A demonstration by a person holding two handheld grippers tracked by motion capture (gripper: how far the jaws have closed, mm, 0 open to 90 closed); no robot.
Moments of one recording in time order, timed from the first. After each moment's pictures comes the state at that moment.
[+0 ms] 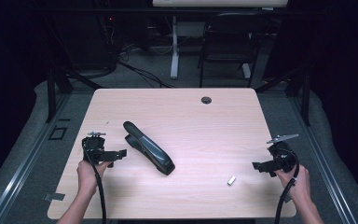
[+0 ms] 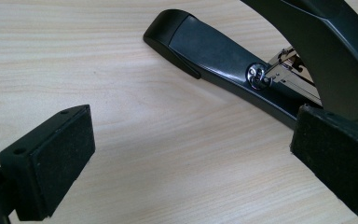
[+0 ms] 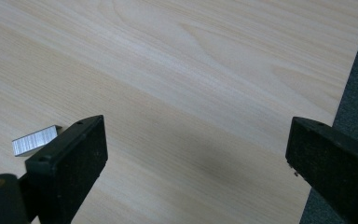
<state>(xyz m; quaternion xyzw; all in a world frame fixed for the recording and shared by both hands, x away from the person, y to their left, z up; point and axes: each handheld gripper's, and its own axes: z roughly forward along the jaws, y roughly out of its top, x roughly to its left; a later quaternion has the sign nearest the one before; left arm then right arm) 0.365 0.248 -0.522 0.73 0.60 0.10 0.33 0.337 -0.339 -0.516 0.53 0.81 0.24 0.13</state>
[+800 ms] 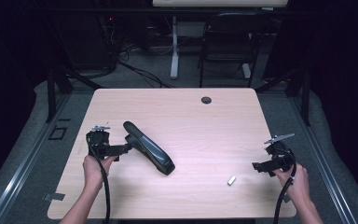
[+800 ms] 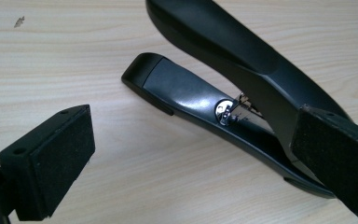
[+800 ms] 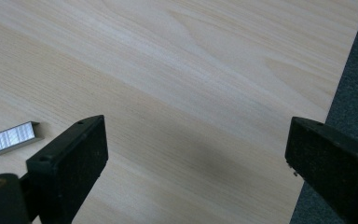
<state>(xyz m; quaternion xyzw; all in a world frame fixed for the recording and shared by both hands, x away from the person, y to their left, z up) 0.369 0.223 -0.498 0.71 0.59 0.12 0.36 0.341 -0.337 -0.521 0.53 0.81 0.21 0.14</state>
